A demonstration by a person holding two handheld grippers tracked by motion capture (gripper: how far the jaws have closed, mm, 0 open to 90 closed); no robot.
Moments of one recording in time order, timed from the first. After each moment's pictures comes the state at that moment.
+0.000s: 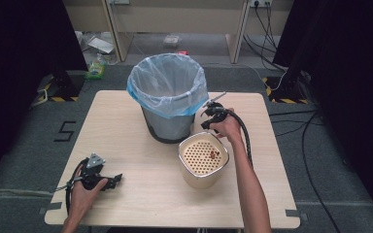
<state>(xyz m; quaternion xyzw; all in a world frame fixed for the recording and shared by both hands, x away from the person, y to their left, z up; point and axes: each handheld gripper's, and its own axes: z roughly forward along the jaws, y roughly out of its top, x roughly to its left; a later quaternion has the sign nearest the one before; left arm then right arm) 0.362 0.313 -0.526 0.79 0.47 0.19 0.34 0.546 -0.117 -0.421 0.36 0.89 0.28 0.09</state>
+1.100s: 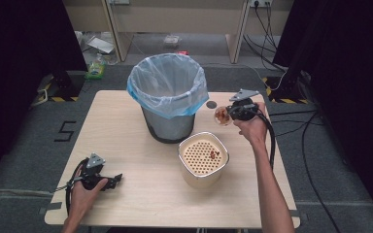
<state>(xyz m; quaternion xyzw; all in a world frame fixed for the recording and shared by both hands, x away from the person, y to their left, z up) 0.362 0.313 -0.526 0.79 0.47 0.19 0.34 0.498 -0.182 -0.356 0.35 0.83 0.32 0.29</state>
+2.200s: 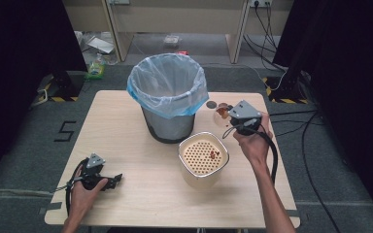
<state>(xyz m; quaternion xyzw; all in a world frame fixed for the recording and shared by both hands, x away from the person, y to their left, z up) 0.362 0.313 -0.526 0.79 0.47 0.19 0.34 0.431 -0.167 -0.336 0.27 0.79 0.35 0.43</state>
